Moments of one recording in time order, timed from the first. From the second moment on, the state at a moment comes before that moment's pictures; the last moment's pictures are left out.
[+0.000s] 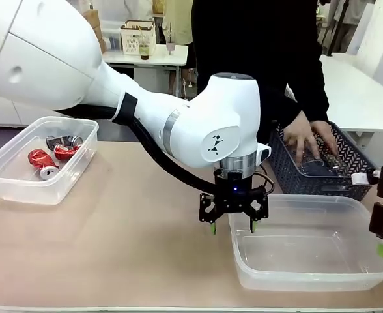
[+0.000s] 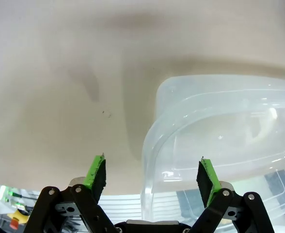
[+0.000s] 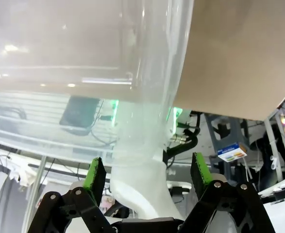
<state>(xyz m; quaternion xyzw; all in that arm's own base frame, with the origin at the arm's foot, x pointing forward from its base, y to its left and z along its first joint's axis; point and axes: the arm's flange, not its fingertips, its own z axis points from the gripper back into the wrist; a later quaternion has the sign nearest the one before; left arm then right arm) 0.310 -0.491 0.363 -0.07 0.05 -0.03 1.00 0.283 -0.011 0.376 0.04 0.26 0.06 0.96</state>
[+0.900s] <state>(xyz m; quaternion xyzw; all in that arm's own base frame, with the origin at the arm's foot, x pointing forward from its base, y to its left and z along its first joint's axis) 0.306 -0.493 0.355 -0.07 0.06 -0.04 1.00 0.318 -0.010 0.361 0.05 0.19 0.02 0.98</state>
